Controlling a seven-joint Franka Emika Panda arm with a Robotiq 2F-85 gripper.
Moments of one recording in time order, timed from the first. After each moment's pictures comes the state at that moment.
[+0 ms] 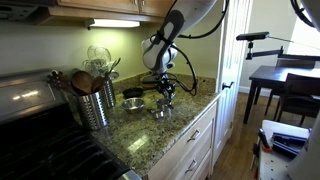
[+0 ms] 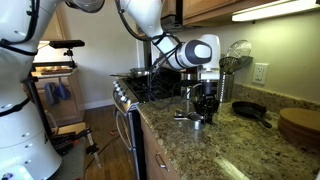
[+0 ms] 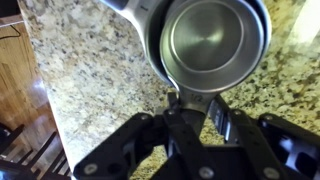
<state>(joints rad) 0.05 0.58 -0.26 -1.77 -0.14 2.22 1.45</state>
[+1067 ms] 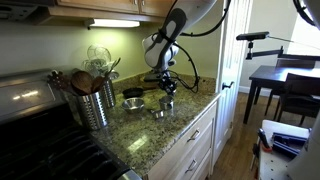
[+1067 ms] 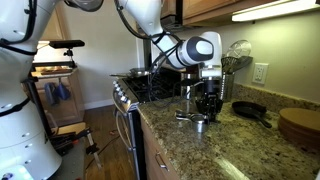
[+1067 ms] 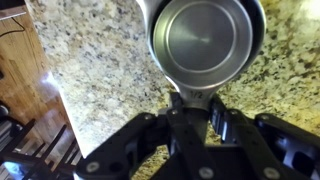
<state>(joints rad) 0.05 0.56 -0.28 -1.77 -0.19 2.20 1.51</state>
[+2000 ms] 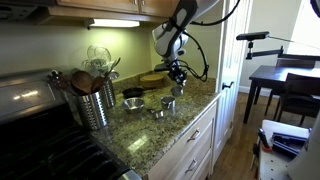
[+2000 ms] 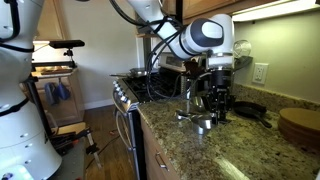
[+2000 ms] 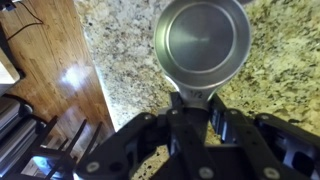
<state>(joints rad) -0.01 0.47 -0.32 -1.80 -0.24 2.13 1.51</state>
